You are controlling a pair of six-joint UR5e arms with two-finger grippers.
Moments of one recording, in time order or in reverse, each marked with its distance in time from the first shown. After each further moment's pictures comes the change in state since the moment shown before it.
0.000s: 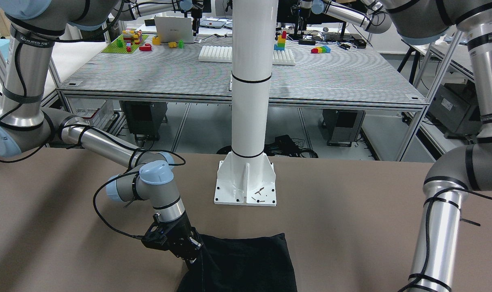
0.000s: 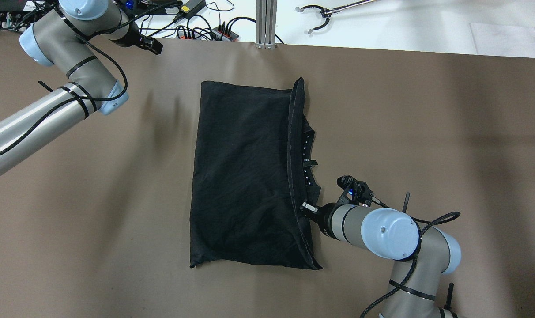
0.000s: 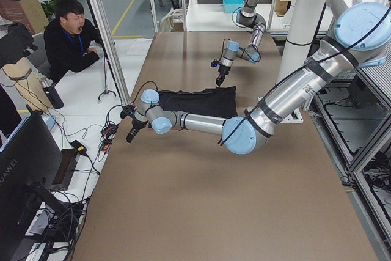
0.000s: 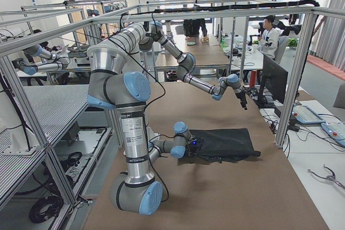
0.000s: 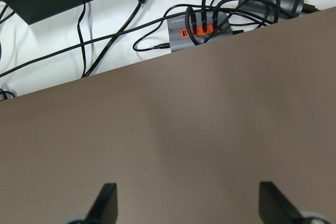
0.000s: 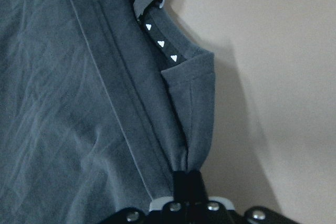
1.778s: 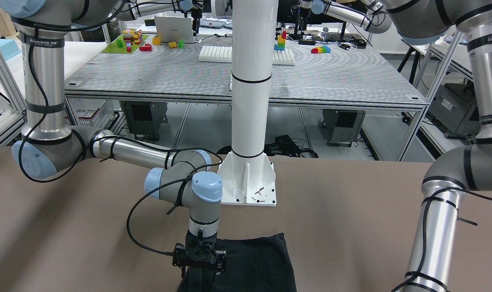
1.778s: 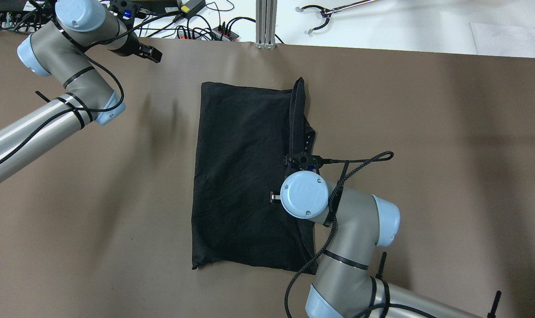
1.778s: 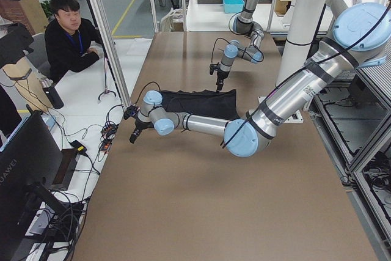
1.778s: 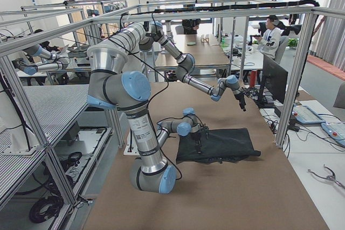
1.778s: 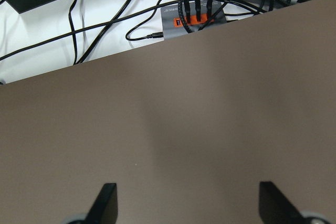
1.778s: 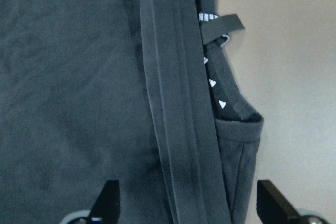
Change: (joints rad) left arm 0.016 0.015 -0.014 -0.002 -0.001 -0.019; right arm 0.026 0.317 -0.114 -0.597 -0.019 -0.464
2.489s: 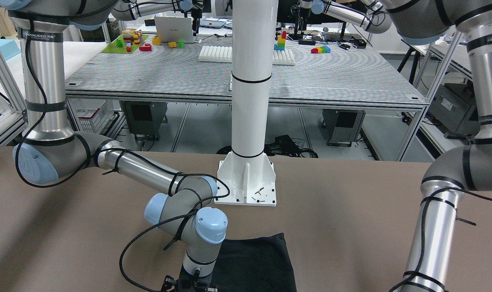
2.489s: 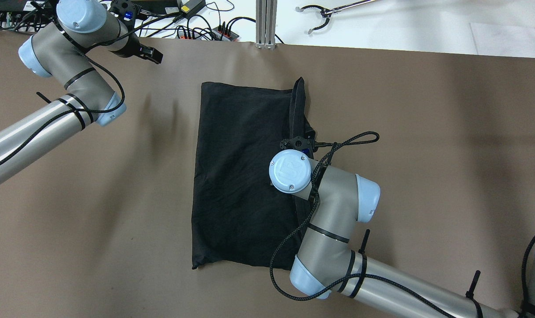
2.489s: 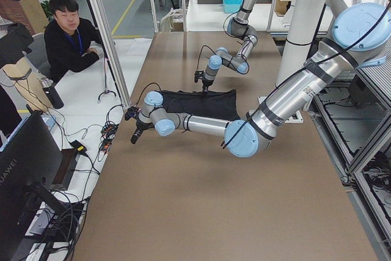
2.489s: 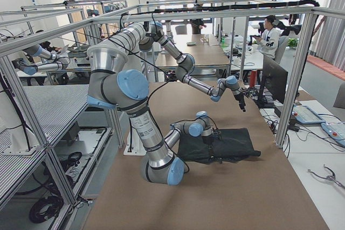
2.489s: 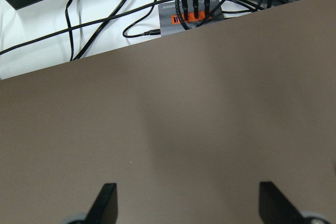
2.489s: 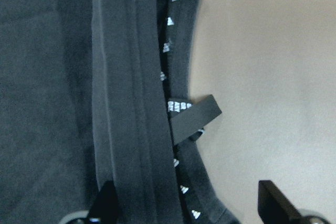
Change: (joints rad) left arm 0.006 0.000 0.000 0.000 0.001 -0.010; right arm 0.091 0.111 -0.228 -0.019 0.007 -0.088
